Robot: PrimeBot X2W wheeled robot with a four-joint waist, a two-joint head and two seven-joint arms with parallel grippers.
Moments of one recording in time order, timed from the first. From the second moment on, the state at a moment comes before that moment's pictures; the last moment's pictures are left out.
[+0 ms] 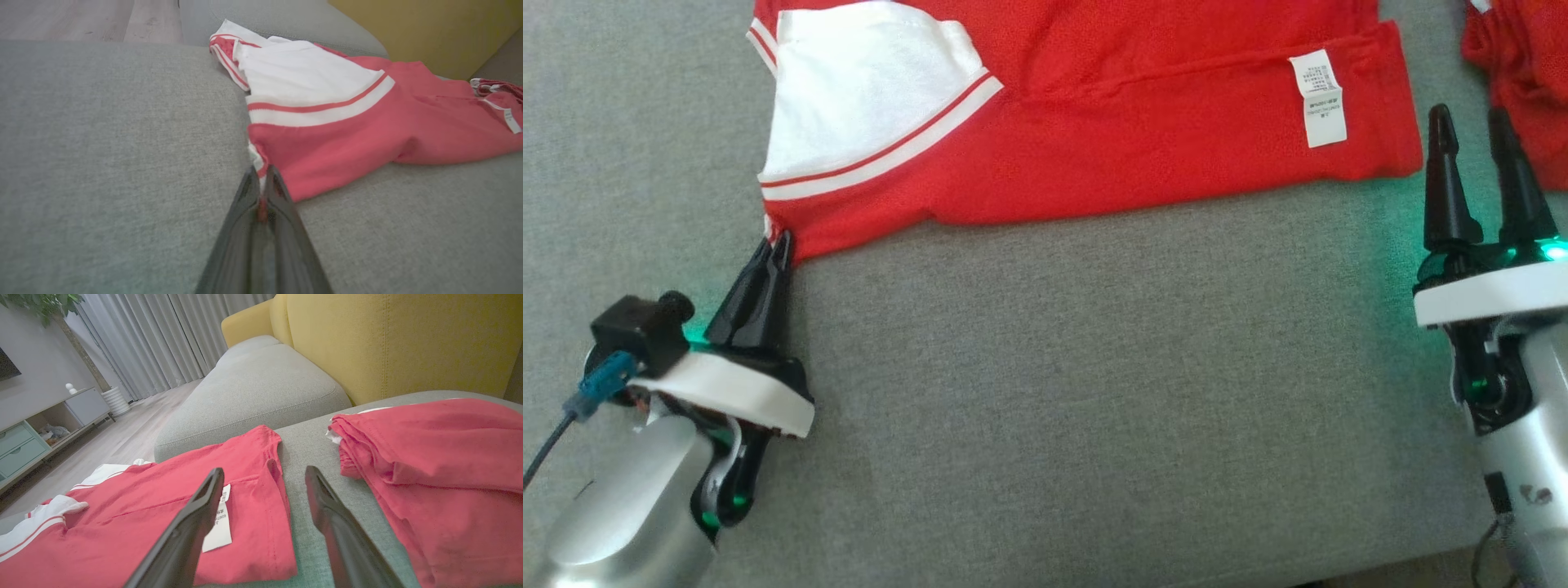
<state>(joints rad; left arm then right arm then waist) -0.43 0.53 -0.65 0.26 -0.84 -0.01 -0.18 -0.41 -0.32 0.17 0.33 0.63 0.13 -0.25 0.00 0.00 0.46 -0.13</state>
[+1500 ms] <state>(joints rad) -0.19 0.52 -0.65 0.02 -0.74 0.03 -0.25 -0.28 -0.45 0.22 0.48 0.65 0.13 -0.20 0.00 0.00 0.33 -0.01</state>
